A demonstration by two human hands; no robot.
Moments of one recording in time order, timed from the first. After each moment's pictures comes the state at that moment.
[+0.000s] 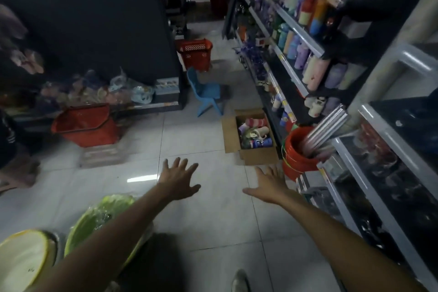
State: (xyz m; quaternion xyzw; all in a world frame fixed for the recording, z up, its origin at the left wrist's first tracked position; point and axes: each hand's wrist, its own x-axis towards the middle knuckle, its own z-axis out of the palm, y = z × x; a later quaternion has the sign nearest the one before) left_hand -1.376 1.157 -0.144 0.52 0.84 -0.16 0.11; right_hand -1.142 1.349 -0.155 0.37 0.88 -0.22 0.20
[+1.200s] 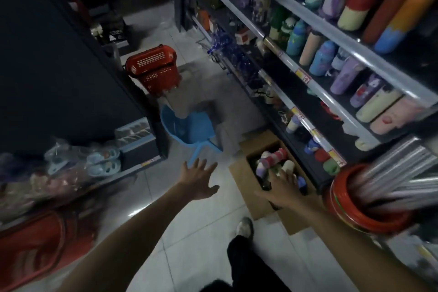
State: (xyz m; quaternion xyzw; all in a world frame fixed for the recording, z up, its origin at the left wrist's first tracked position) left_hand -1.953 1.710 -0.217 0.64 0.72 -0.20 0.18; right_hand -1.679 1.796 -0.256 0.54 0.76 -0.32 0.16
